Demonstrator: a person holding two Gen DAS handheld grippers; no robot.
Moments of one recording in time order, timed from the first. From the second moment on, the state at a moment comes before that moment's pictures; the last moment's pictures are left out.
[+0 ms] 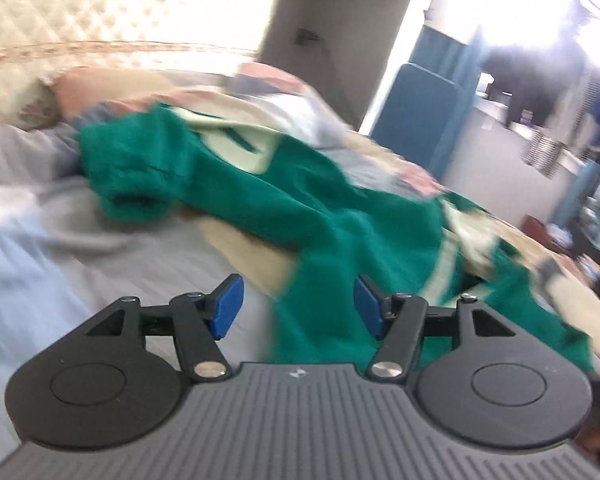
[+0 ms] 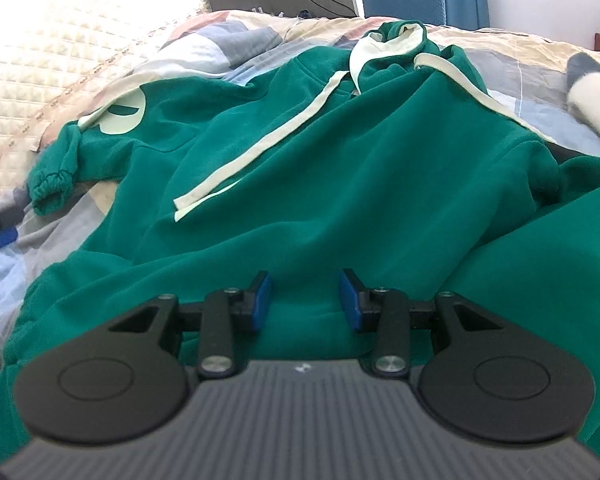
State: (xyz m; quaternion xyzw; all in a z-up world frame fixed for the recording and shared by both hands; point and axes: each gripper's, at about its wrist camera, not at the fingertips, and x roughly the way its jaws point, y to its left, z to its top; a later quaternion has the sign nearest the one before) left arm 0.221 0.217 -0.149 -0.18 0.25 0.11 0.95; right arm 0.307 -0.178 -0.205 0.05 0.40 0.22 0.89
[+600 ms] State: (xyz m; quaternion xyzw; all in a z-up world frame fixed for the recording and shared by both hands) left arm 0.366 0.303 -0.153 0.04 0.30 0.13 0.94; right arm 0.337 -0.167 -0.208 0.10 0.37 0.24 0.89
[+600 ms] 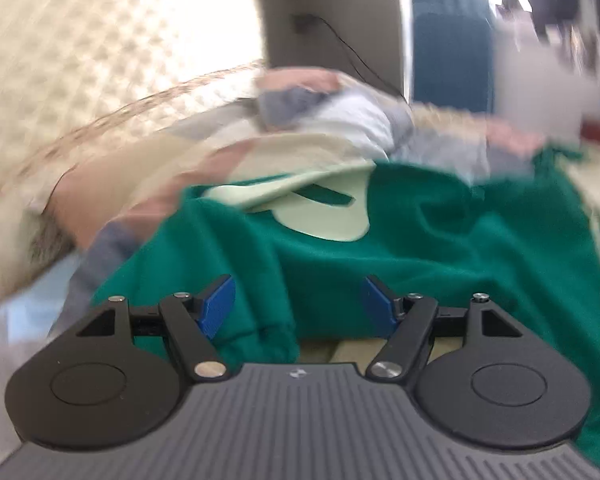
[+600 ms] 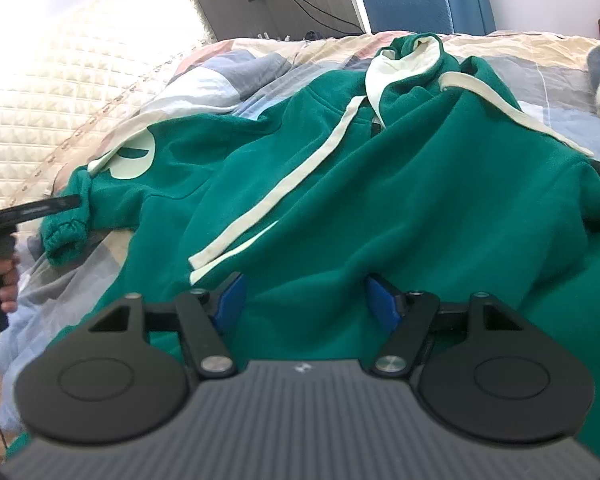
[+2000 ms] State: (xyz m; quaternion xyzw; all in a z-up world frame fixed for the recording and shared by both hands) left arm 0.306 -0.082 -0.018 -0.01 0.35 -0.14 0.93; right arm 0.265 -0.325 -0.169 0.30 0.25 0.15 0.91
